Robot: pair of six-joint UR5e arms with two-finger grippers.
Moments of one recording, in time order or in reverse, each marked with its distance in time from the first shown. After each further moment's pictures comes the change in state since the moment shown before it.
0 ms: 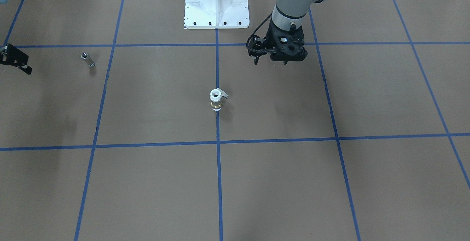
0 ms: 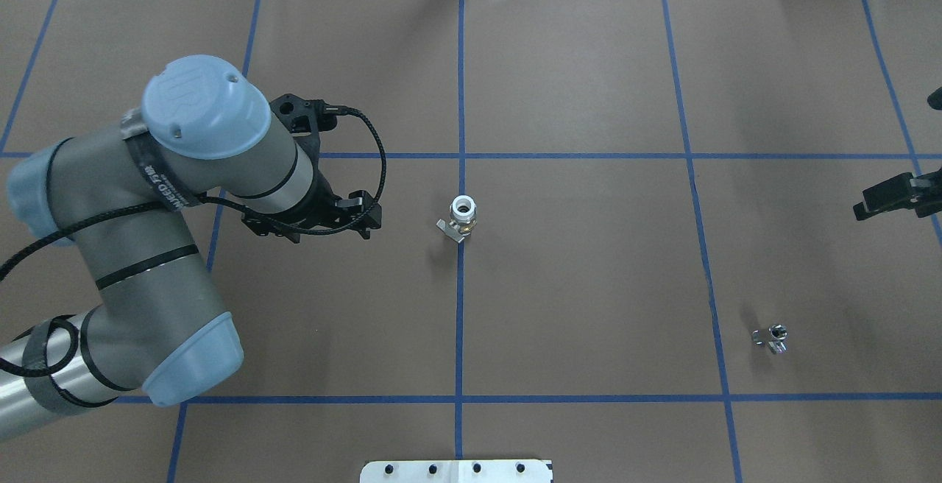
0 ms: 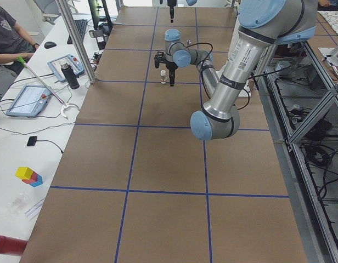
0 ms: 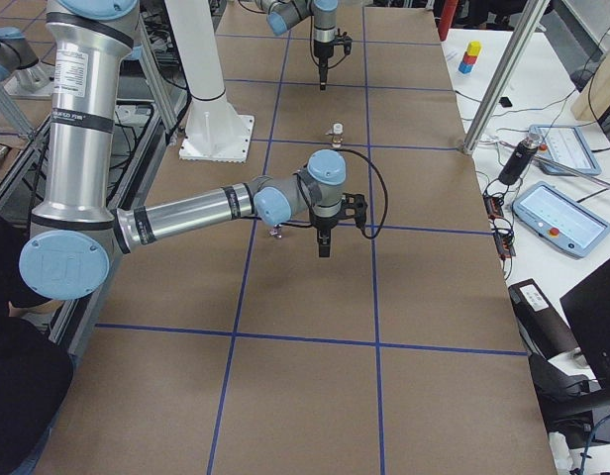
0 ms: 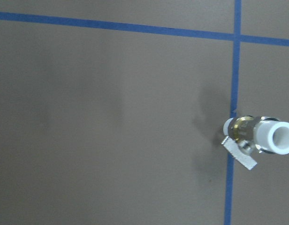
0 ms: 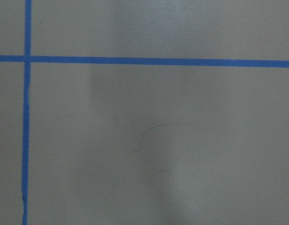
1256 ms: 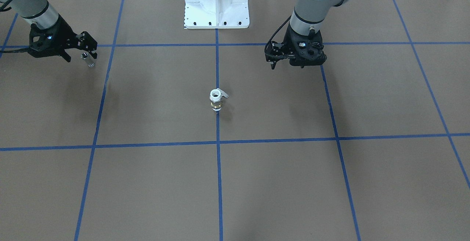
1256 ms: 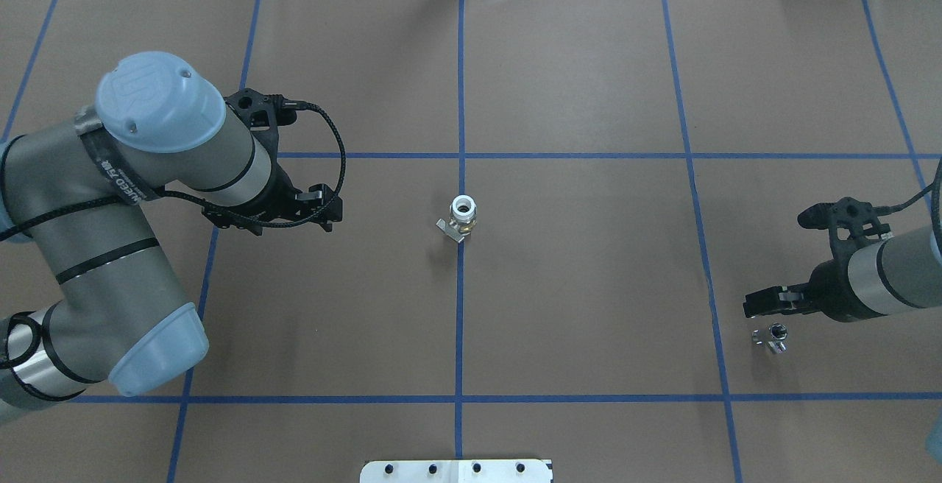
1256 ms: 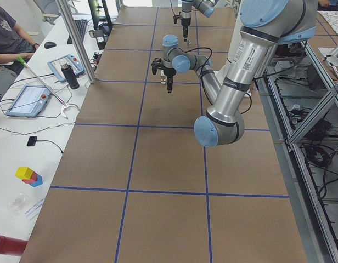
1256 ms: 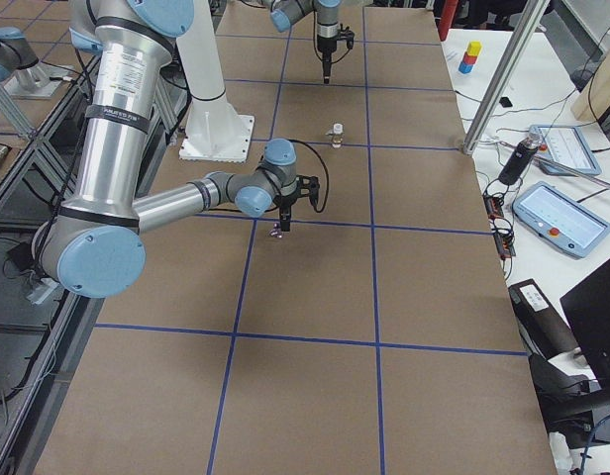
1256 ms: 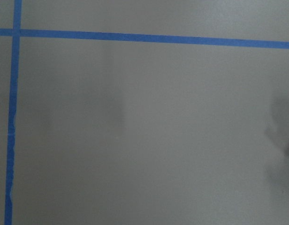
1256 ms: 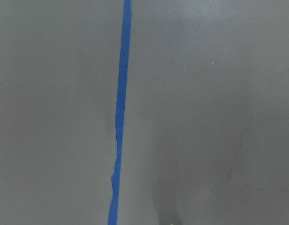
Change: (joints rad) left arm -0.030 0.055 -0.010 -0.001 0.004 0.024; right arm -0.461 -0.078 0.069 0.242 -0.282 0.467
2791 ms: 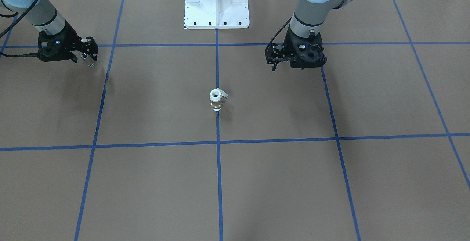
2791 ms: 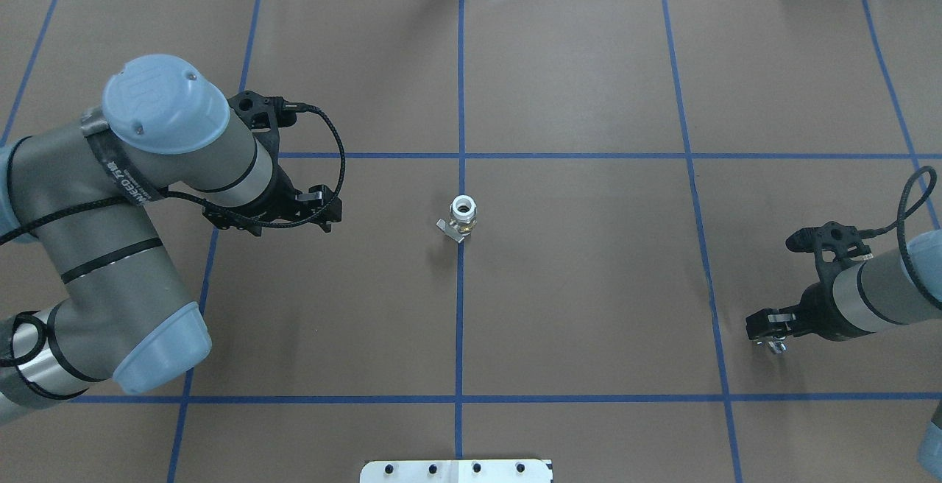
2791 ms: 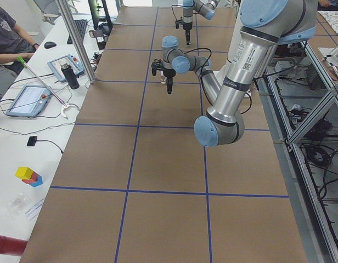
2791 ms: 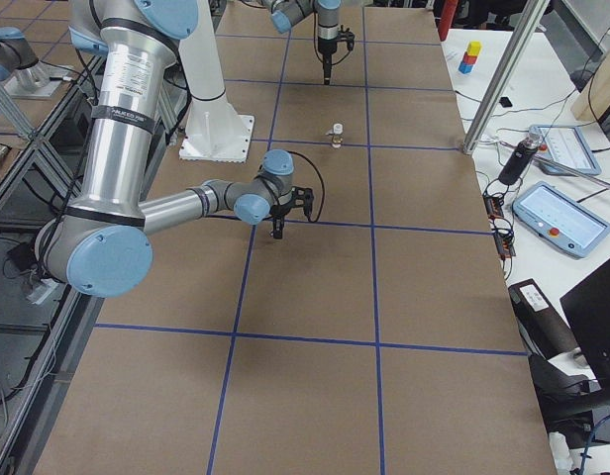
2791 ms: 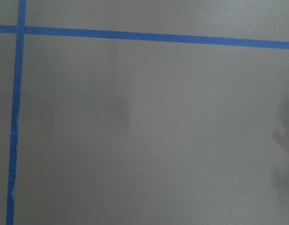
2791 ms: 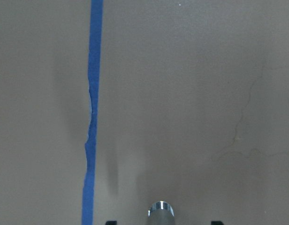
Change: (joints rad) left arm 0.001 0.000 0.011 0.000 0.003 -0.005; right arm -0.050 -0.001 -0.051 0.000 0.004 0.011
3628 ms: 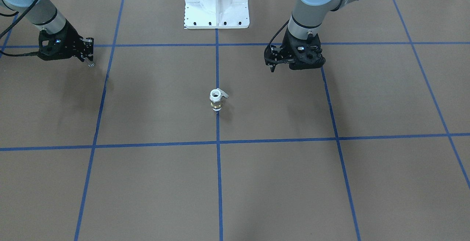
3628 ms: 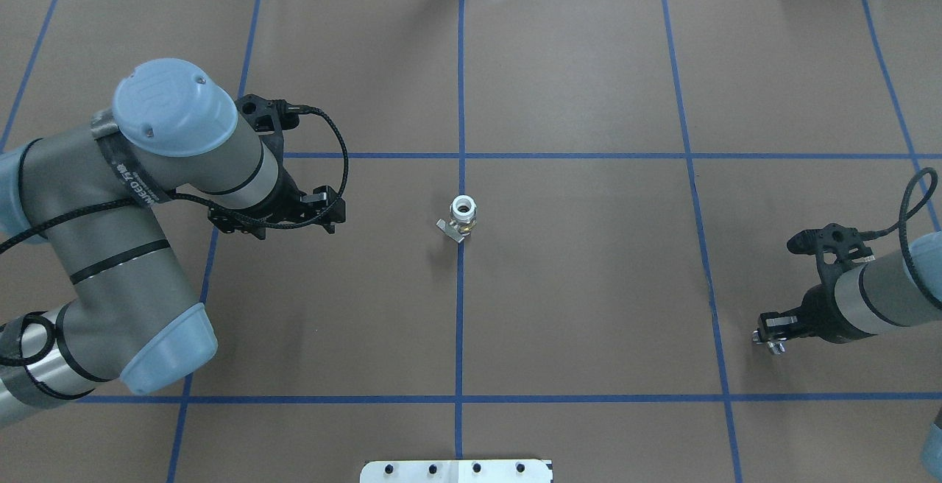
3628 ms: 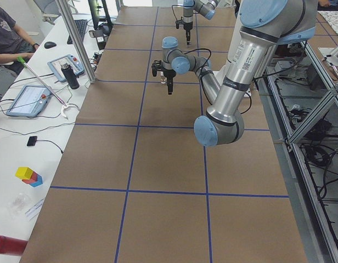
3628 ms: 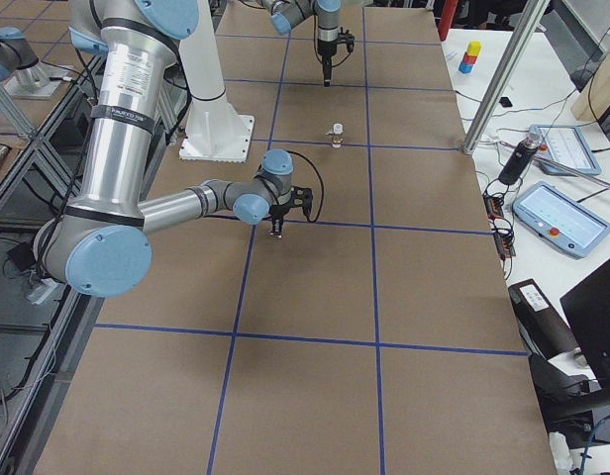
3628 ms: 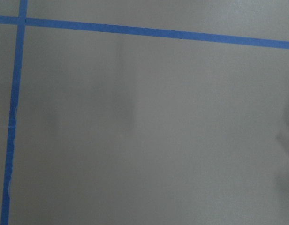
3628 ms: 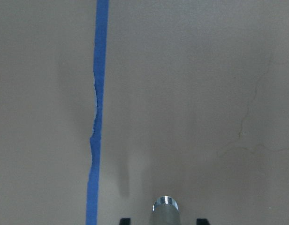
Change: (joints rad) left arm 0.007 -0.007 0.014 -0.004 0.000 -0.036; right arm -0.002 -0.007 0.005 0.002 0.004 0.000
